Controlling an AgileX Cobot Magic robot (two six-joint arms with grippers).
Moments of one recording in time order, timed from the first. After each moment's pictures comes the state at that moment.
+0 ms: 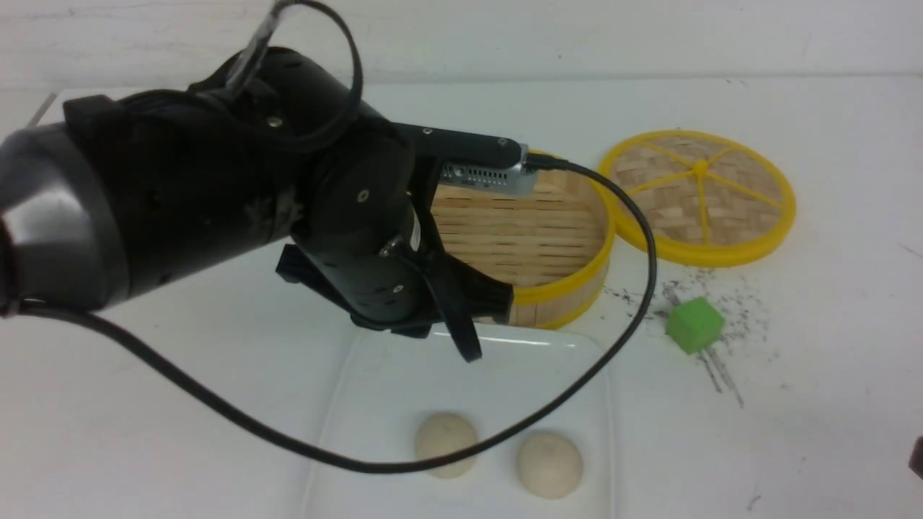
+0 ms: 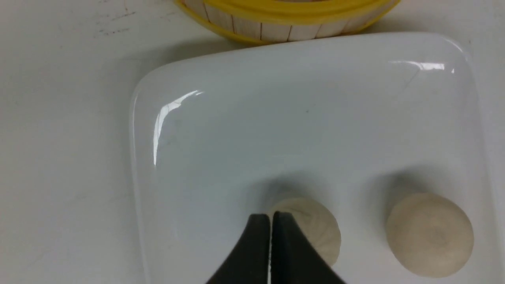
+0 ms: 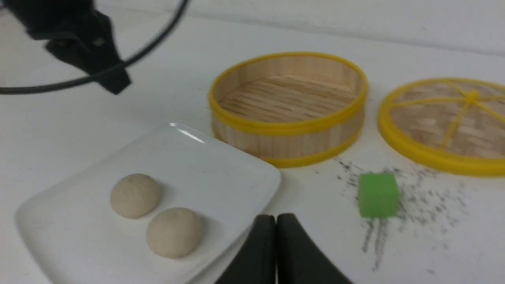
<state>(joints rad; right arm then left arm) 0.54 0.16 -0.17 -0.05 0.30 0.21 -0.76 1.57 -1.26 0.22 0.89 -0.54</state>
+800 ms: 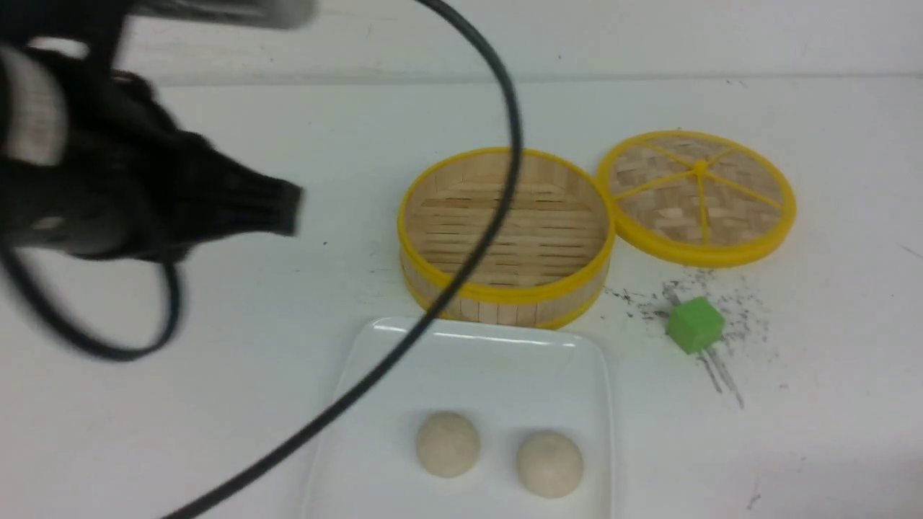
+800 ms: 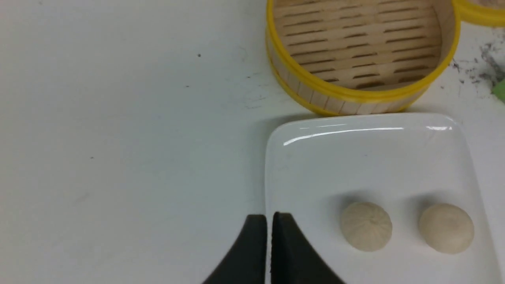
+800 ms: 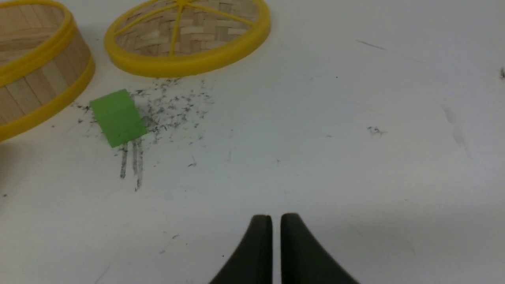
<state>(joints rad) -0.01 -0.01 0.02 -0.04 0.39 0.21 -0.76 1.05 -1.26 0.39 1.13 -0.54</state>
